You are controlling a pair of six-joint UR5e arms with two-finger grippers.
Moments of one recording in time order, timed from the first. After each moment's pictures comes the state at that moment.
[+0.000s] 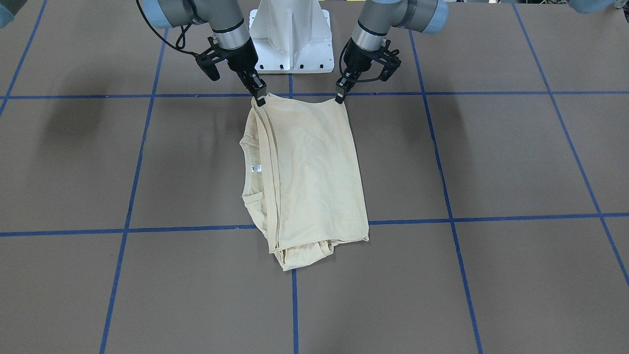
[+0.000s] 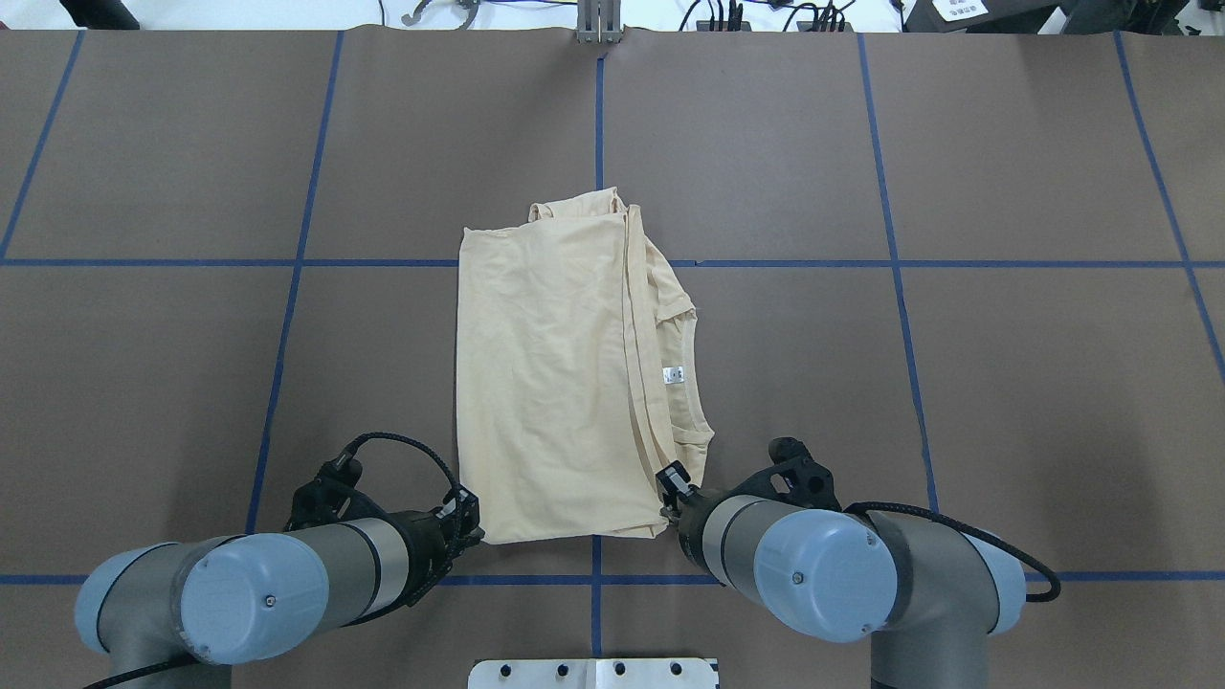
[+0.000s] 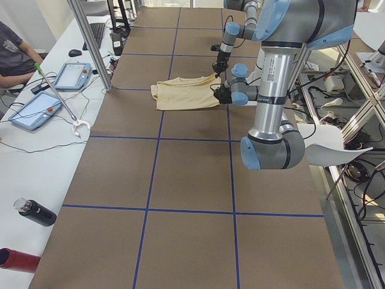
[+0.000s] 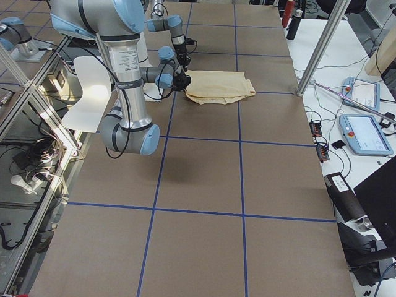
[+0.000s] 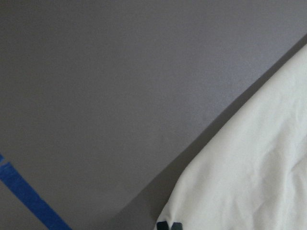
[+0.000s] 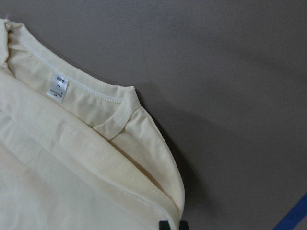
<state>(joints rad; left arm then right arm) -0.16 -1.81 -1.98 -2.03 -1.49 -2.41 0.16 -1.23 1.97 -1.29 1.47 2.45</state>
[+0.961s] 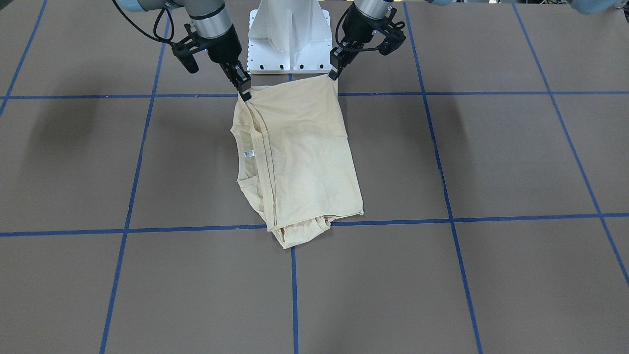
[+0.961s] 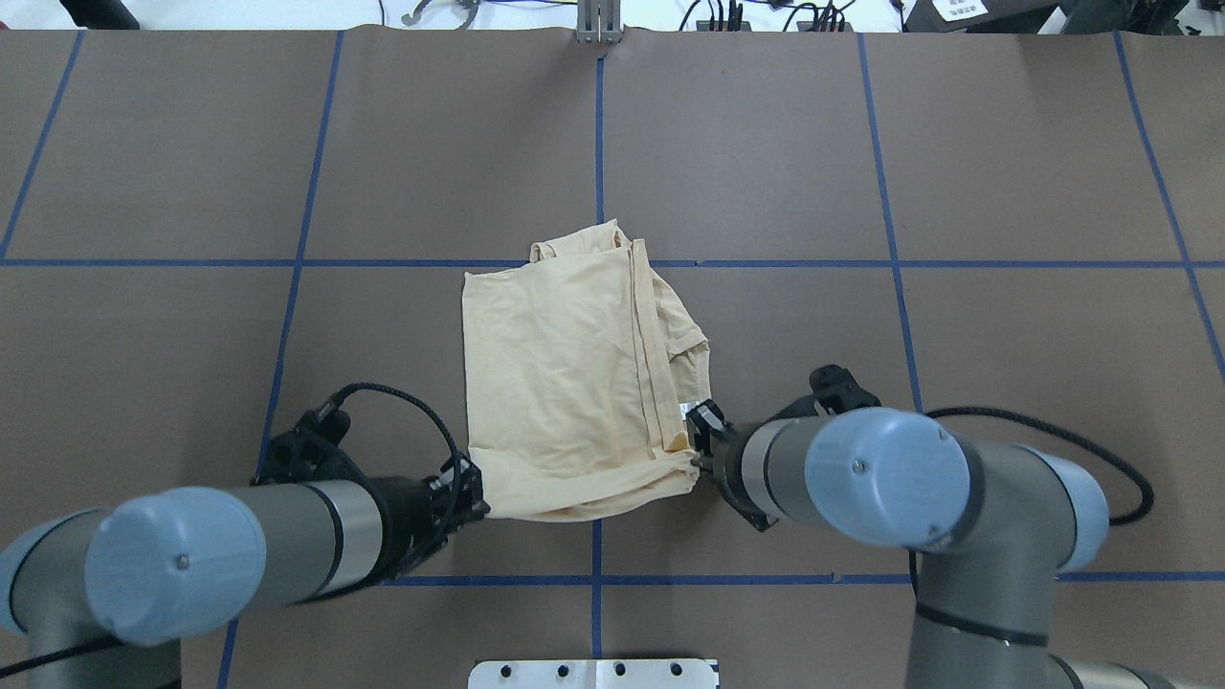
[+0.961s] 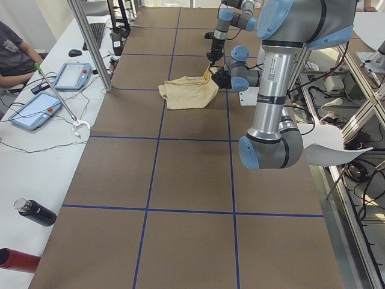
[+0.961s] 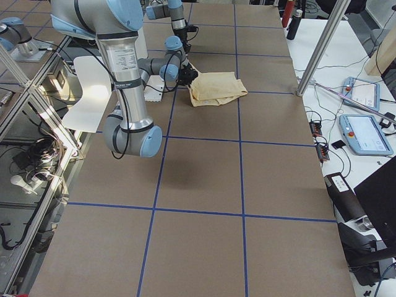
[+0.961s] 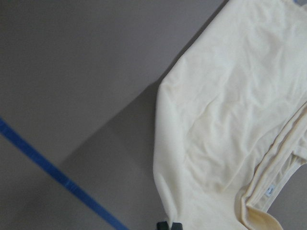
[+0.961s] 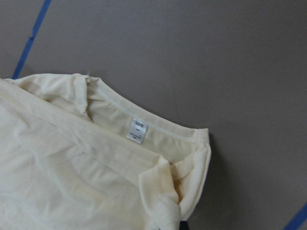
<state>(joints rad) -0.27 -1.85 -2.13 -1.90 -1.55 -2.21 0.35 -1.18 2.05 -1.46 1.64 2.33</state>
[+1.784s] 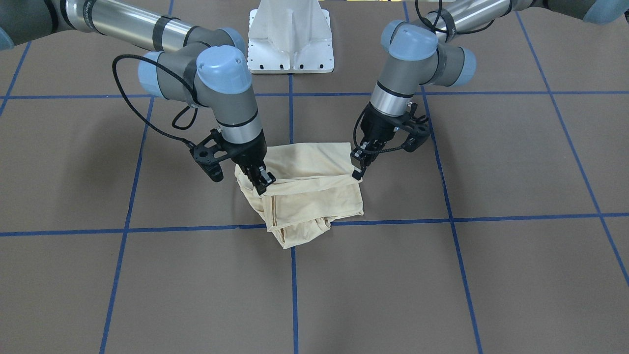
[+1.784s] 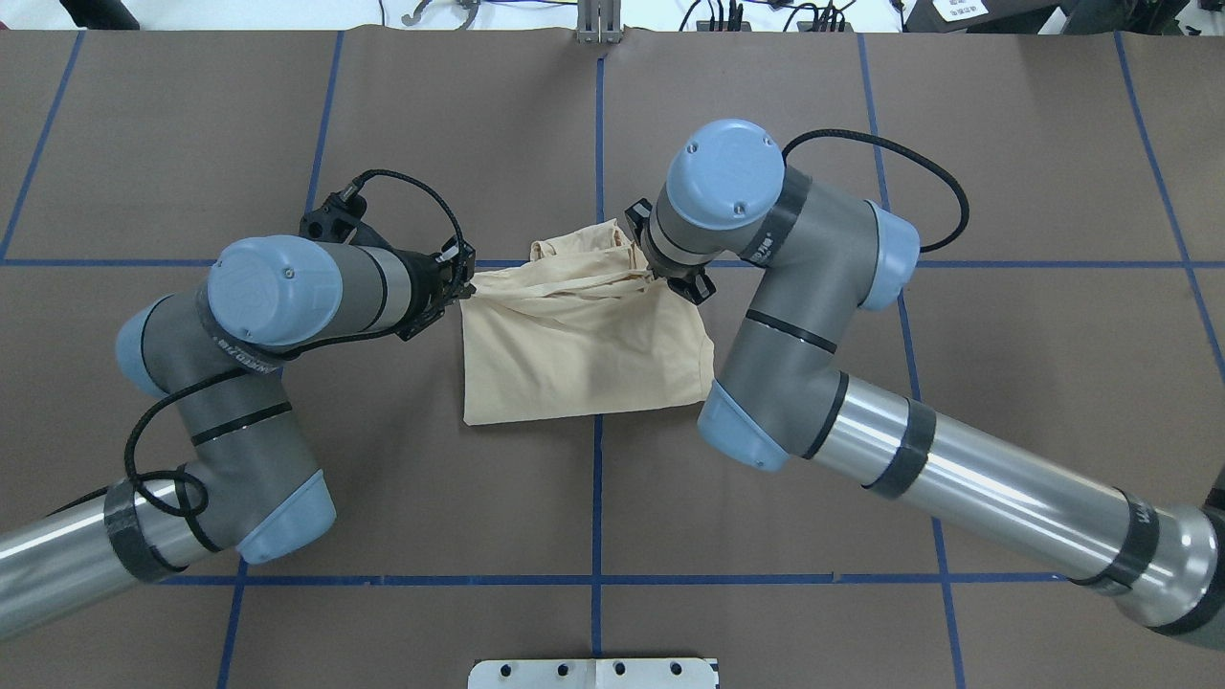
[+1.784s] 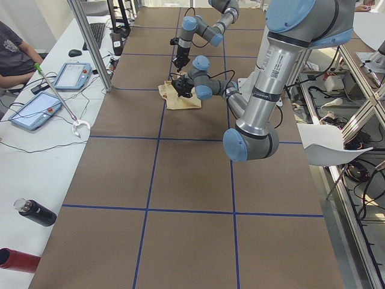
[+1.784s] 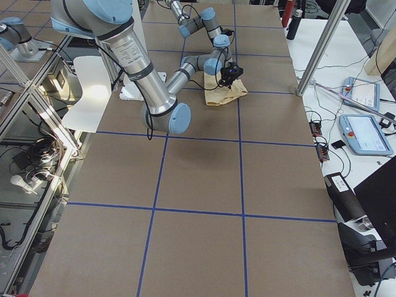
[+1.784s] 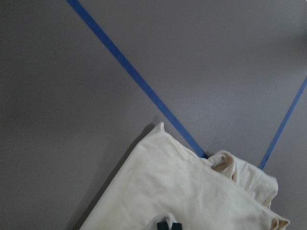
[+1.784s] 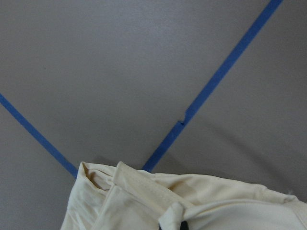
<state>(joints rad) -0.58 -2.06 -1.65 -2.10 -1.63 -2.04 0.63 -0.80 1.46 -1.38 1.79 2.06</state>
